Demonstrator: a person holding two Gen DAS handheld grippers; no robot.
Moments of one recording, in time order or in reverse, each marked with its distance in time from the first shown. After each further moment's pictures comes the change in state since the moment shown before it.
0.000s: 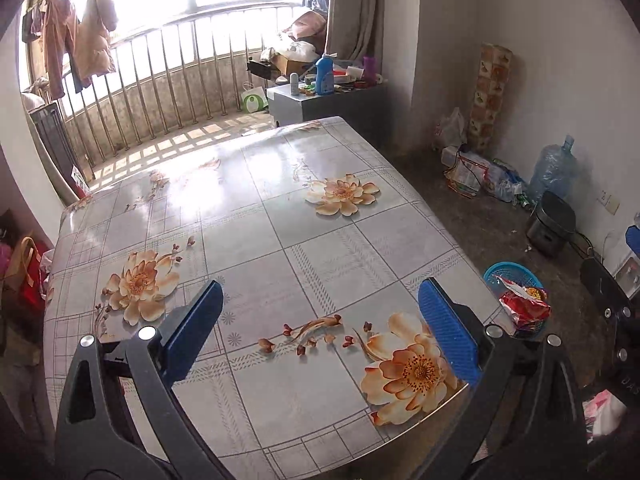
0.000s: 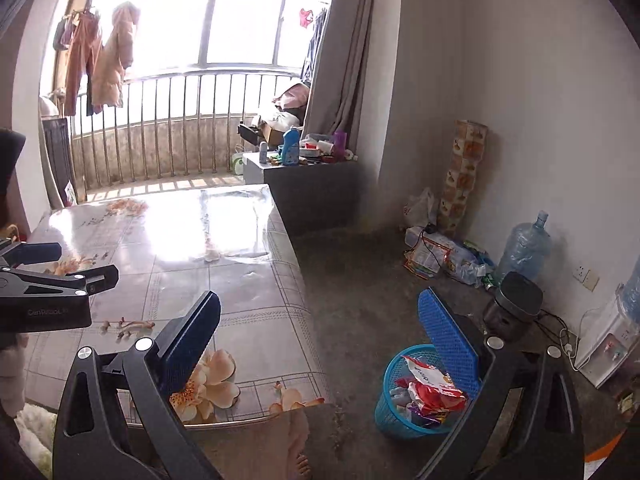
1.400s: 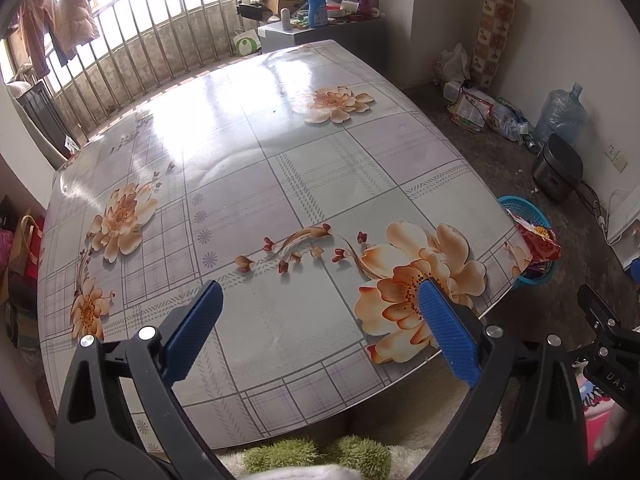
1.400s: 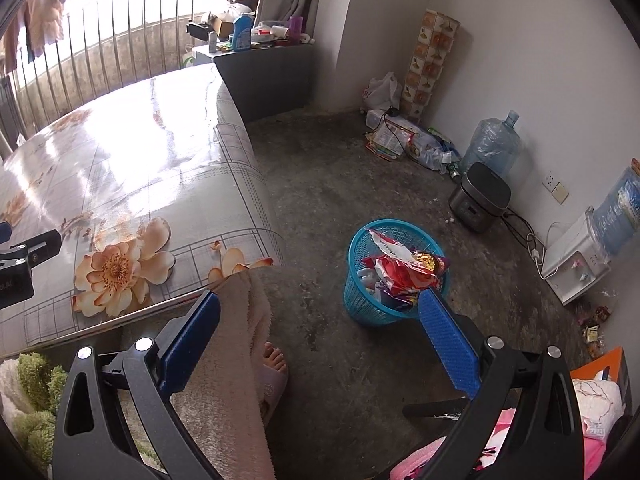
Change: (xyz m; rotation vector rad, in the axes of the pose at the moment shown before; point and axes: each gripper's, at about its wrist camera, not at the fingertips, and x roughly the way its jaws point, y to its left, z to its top) left arm 0.029 -0.022 -0.043 0.054 0.220 0.012; right arm 0.034 -0.038 -0.052 0.082 0.394 -0.153
